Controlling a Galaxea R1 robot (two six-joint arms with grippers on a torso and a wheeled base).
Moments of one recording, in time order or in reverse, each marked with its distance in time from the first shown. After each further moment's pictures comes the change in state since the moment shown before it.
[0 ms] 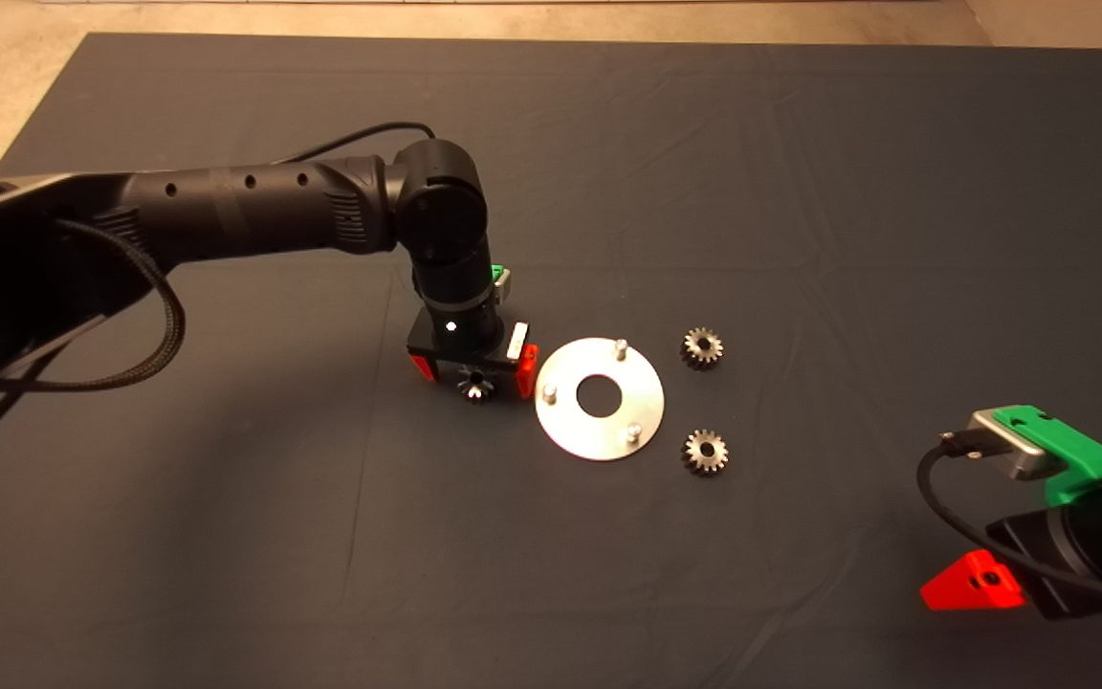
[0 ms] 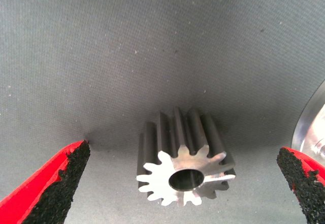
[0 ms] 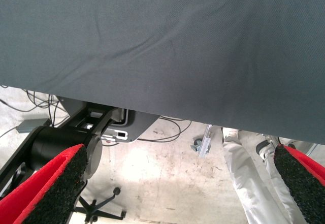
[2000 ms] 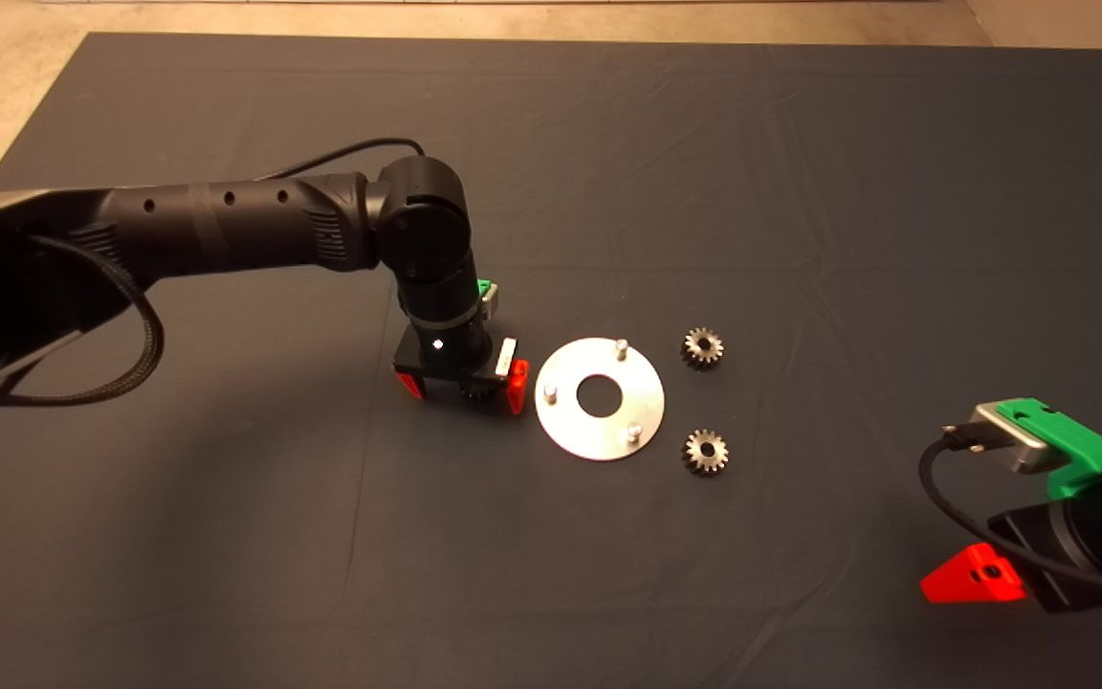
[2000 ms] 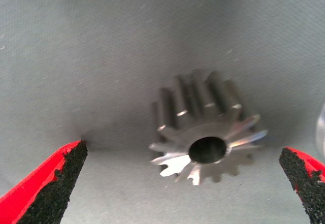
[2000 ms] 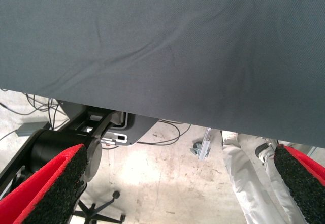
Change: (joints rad) left arm 0.016 -0.041 0.069 0.006 0.003 -0.046; right arm 0.014 0.000 0.000 -0.001 0.000 0.000
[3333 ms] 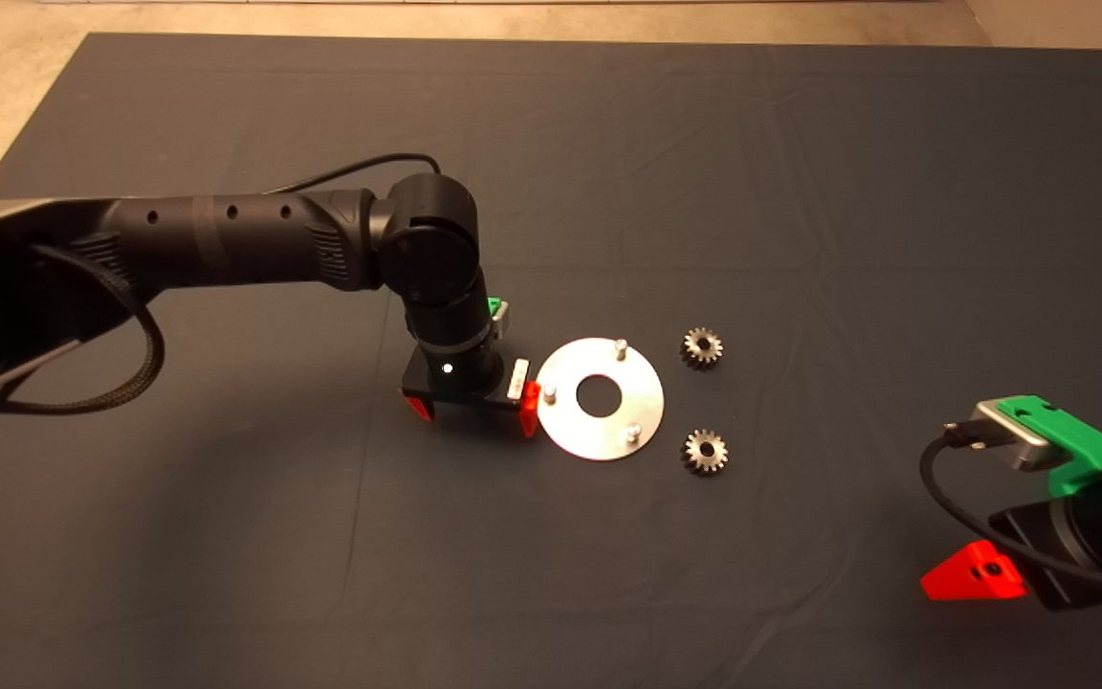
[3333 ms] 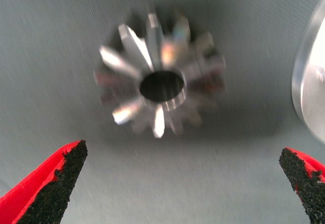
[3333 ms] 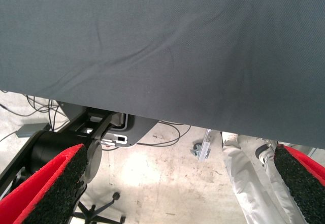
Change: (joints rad) left arm 0.007 -0.005 0.083 -0.002 0.005 -0.087; right arm 0.005 0.000 0.000 -0.001 0.000 0.000
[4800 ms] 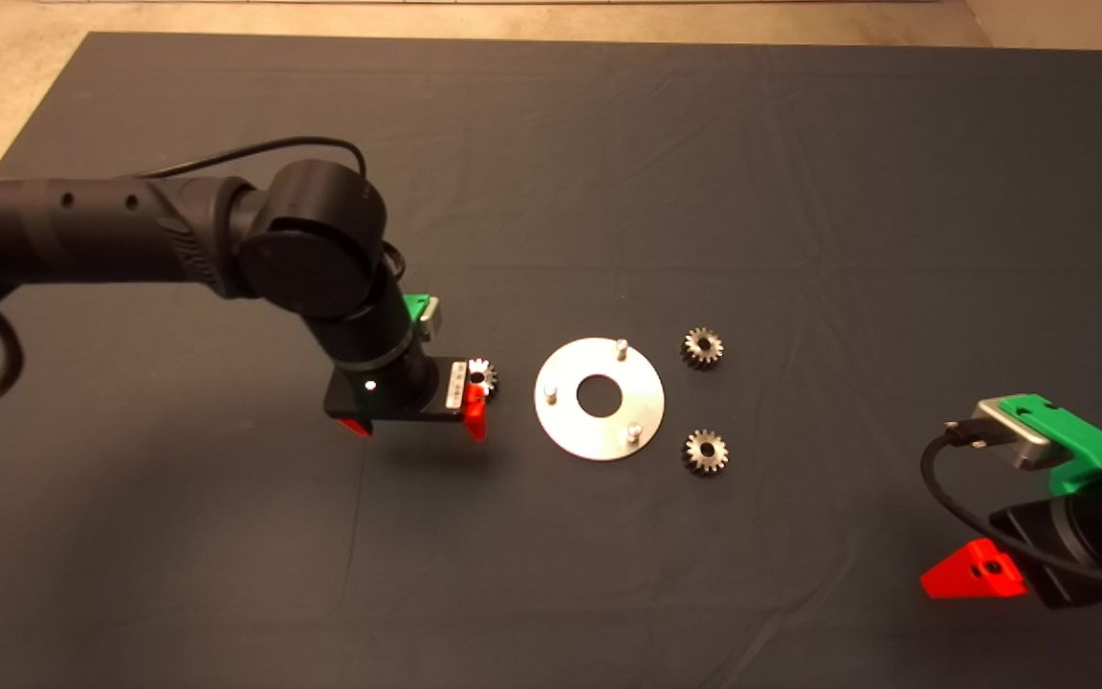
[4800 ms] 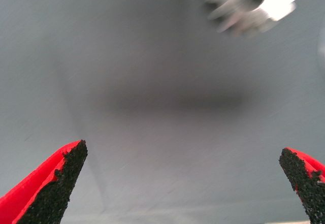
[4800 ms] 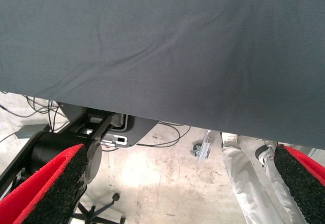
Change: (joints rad) left arm -0.072 -0.163 0.254 -0.003 0.005 -0.215; right arm 0.003 -0.002 0.000 -0.001 0.000 0.000
